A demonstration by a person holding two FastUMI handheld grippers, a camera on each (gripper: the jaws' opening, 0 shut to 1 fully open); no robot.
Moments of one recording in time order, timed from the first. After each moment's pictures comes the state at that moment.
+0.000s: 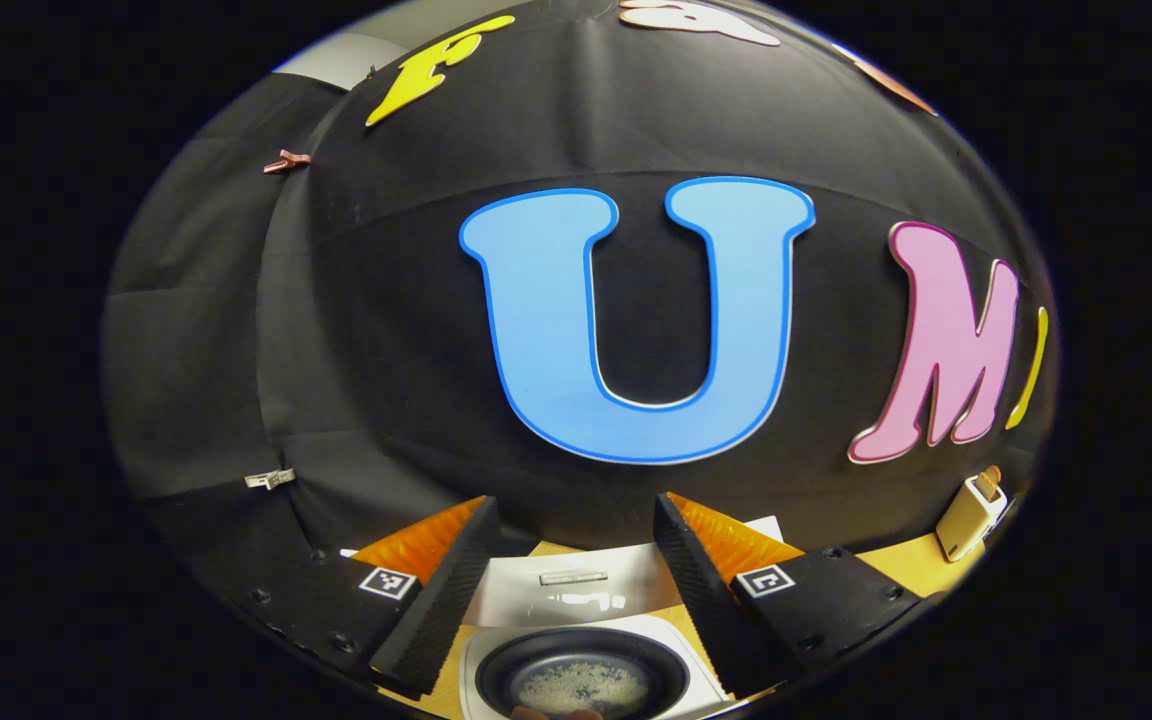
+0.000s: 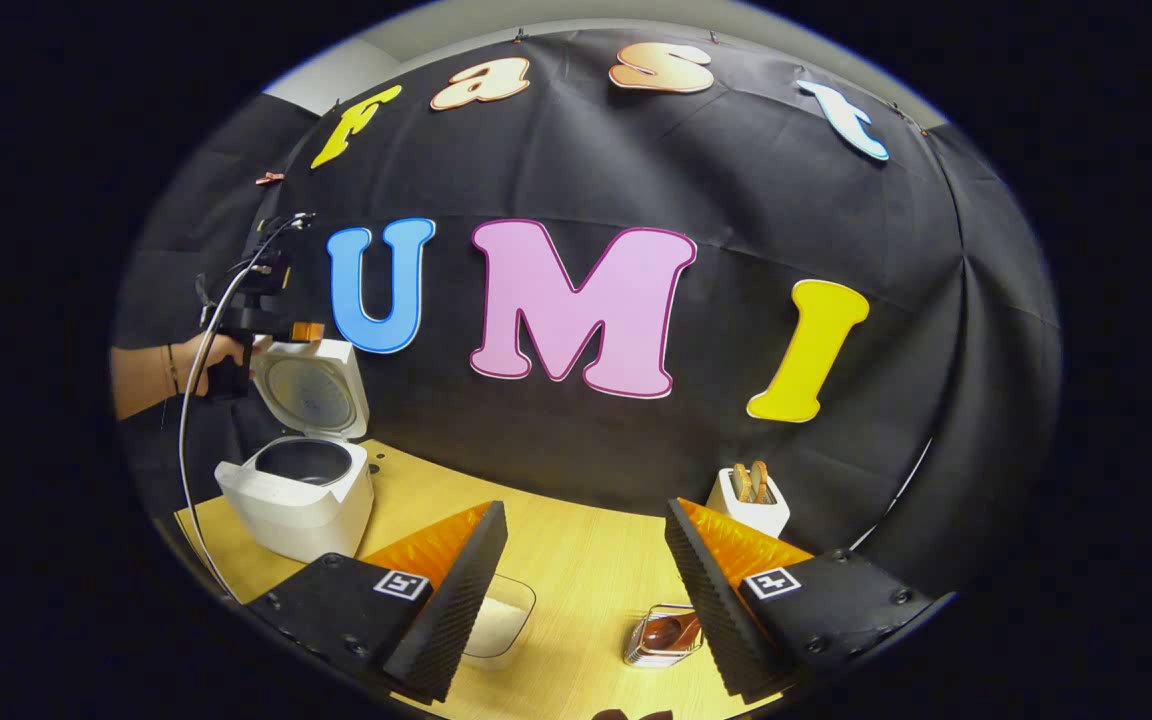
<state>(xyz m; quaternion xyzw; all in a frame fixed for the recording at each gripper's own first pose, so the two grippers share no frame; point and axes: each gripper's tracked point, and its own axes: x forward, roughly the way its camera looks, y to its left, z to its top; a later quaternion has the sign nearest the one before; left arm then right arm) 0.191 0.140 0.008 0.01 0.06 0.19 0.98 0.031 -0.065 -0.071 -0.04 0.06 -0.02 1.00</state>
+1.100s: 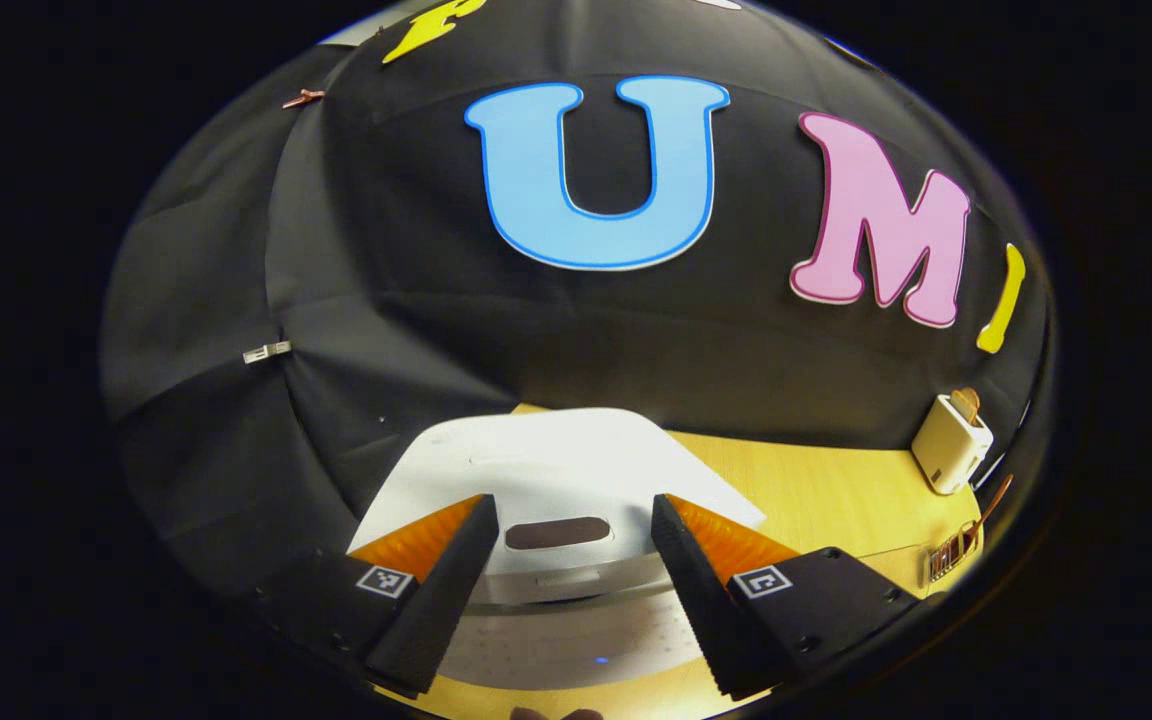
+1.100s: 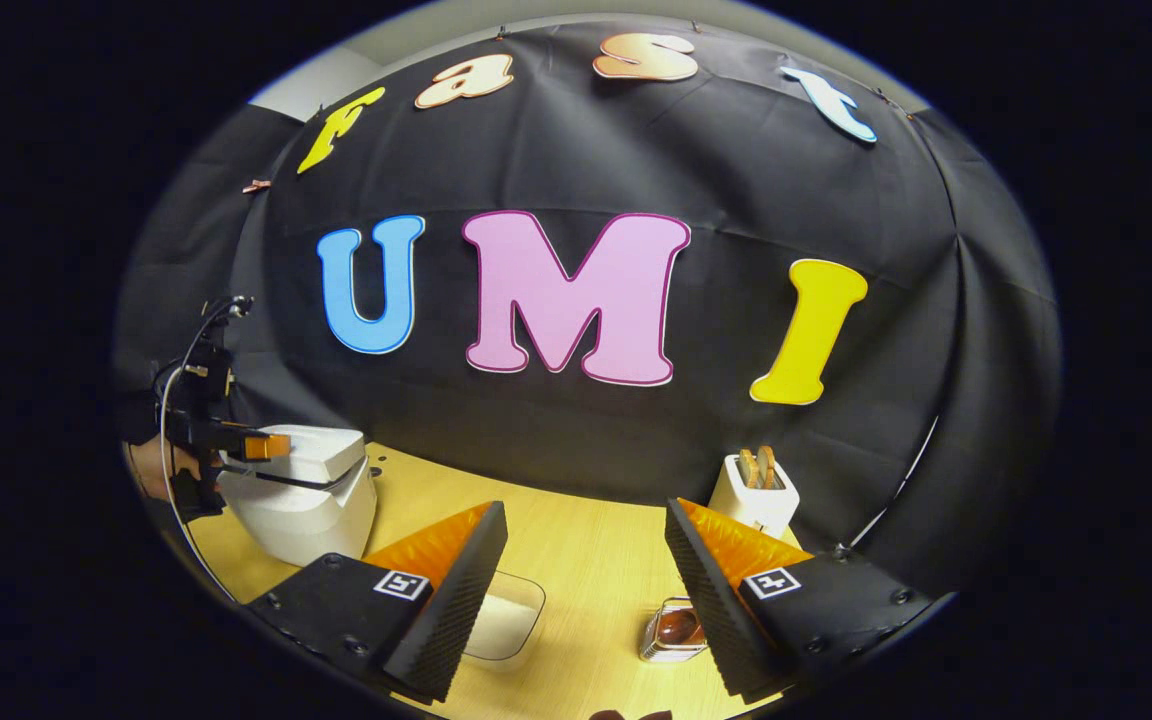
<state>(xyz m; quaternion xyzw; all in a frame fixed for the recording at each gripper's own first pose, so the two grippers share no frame) 0.099 0.075 -0.156 -0.03 0.20 0.17 0.97 0.033 -0.066 -0.083 -0.02 0.08 -0.02 1.00</state>
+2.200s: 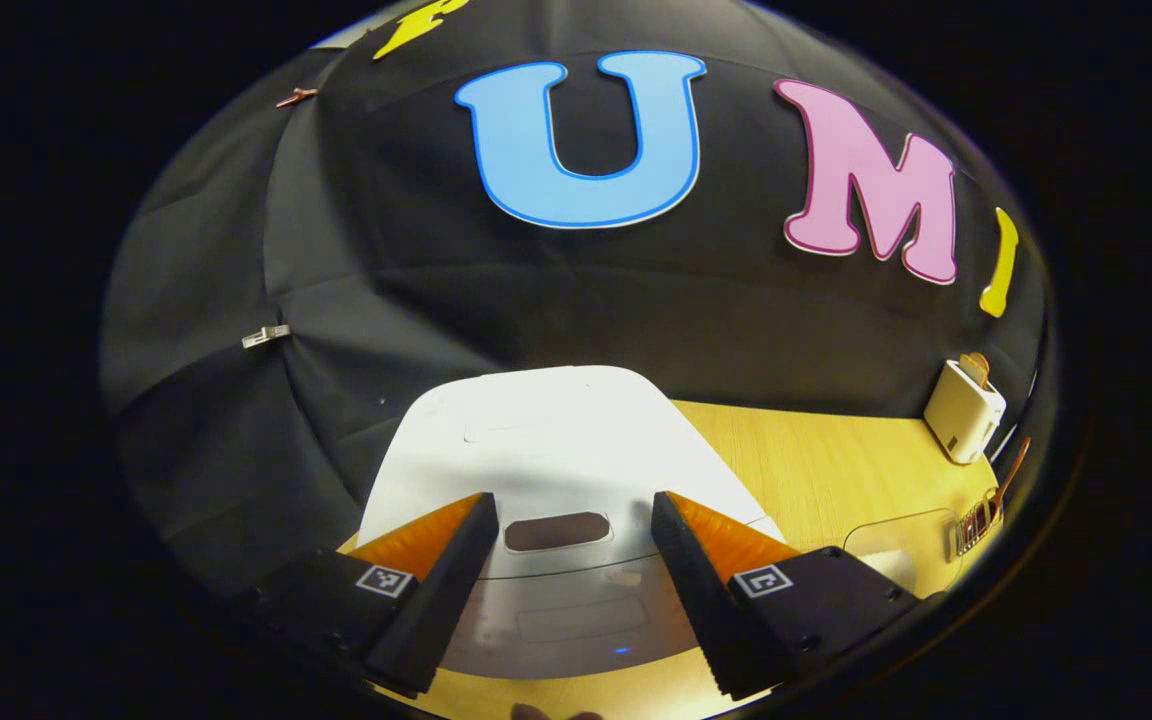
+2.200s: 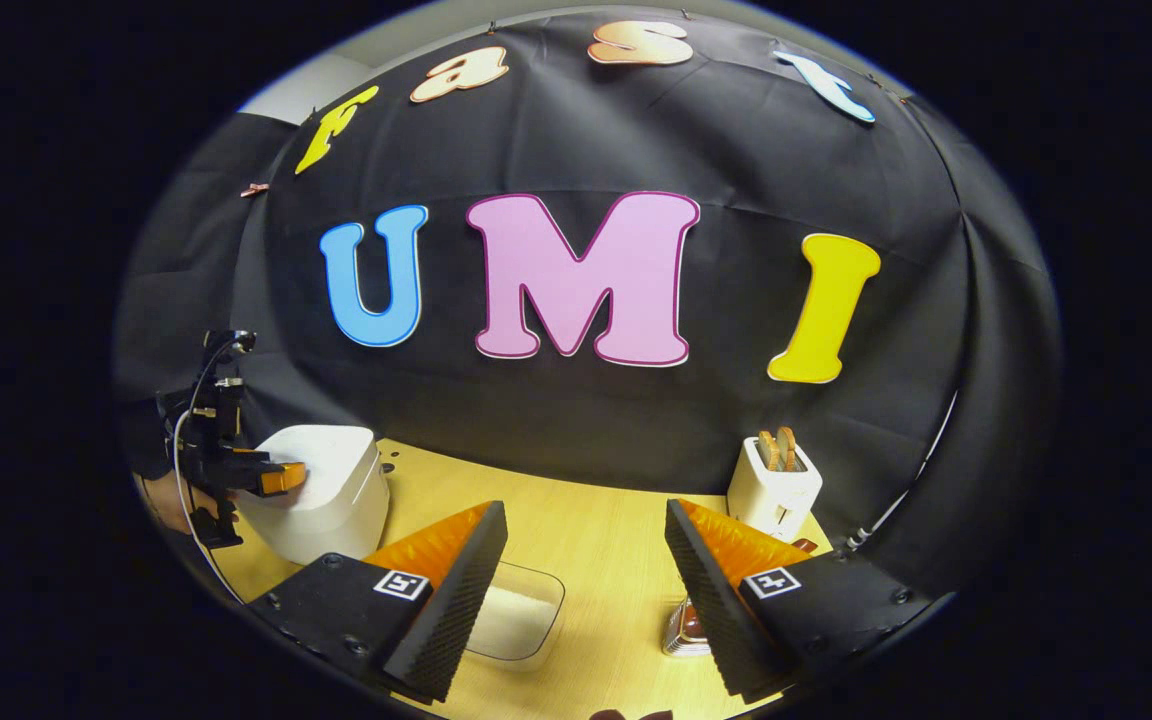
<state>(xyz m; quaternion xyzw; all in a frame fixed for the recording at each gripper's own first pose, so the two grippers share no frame) 0.094 0.069 -0.191 -0.01 0.21 0.16 0.96 0.043 -0.052 -0.097 0.00 0.09 0.00 1.00</state>
